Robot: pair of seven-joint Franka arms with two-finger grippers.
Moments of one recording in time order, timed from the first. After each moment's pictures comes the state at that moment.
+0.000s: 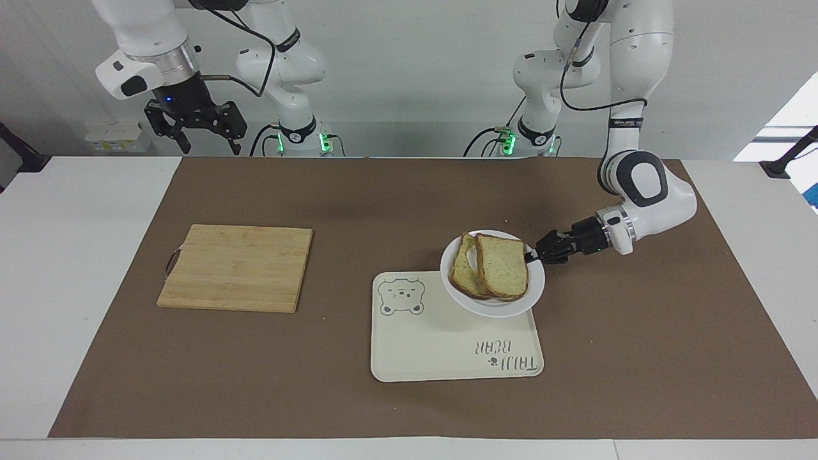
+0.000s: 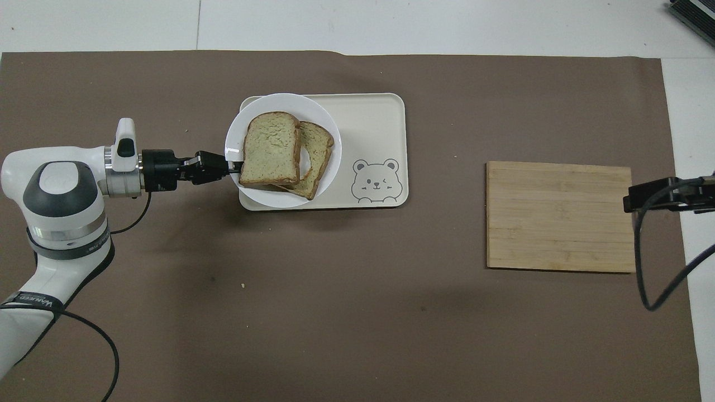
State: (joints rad) left arm 0.02 0.36 -0.09 -1.91 -1.28 2.01 0.58; right arm 0.07 -0.08 -0.07 -1.59 -0.02 1.50 0.05
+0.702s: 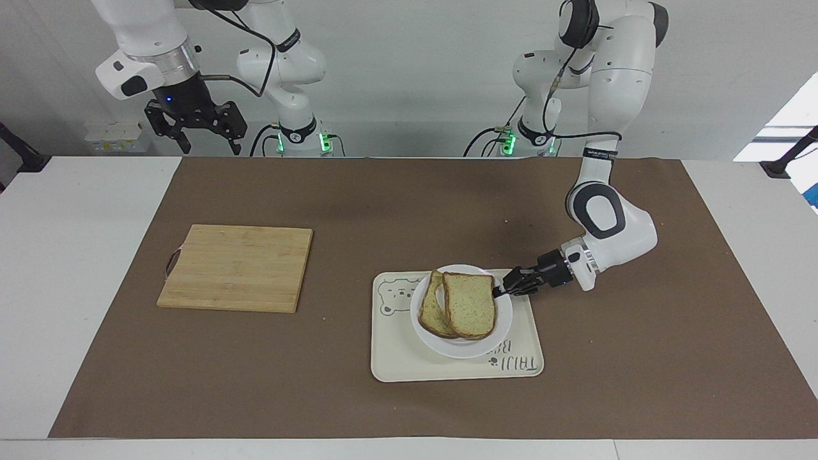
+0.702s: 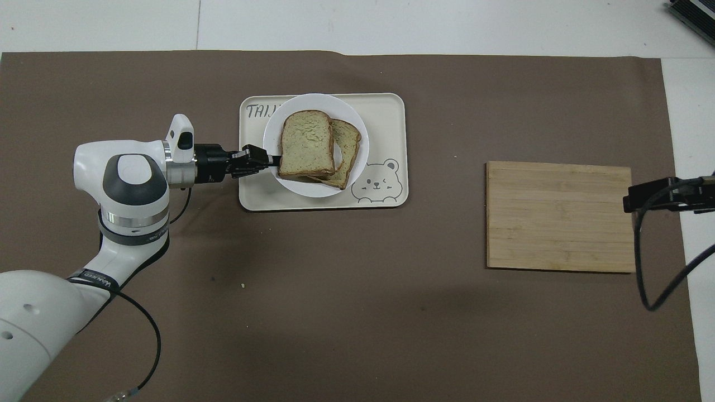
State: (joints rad) left arm -0.02 0.47 -0.18 -1.86 -1.28 2.21 0.56; right arm 0.07 -0.08 -0.07 -1.59 -0.02 1.50 0.05
